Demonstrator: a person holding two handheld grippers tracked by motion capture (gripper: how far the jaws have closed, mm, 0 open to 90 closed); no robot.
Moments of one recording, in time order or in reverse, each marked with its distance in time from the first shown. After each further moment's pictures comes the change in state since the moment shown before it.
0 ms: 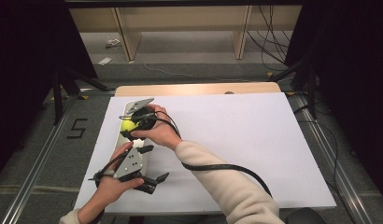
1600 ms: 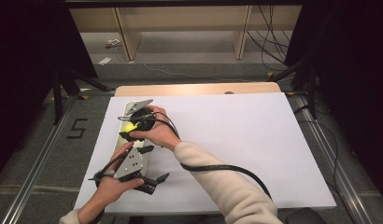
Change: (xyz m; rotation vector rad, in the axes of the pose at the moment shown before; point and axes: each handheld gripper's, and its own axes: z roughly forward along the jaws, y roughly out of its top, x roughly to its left) left arm 0.000 0.000 0.000 0.004 -0.005 0.004; right arm 0.002 -0.001 0.005 -0.008 -0.006 0.022
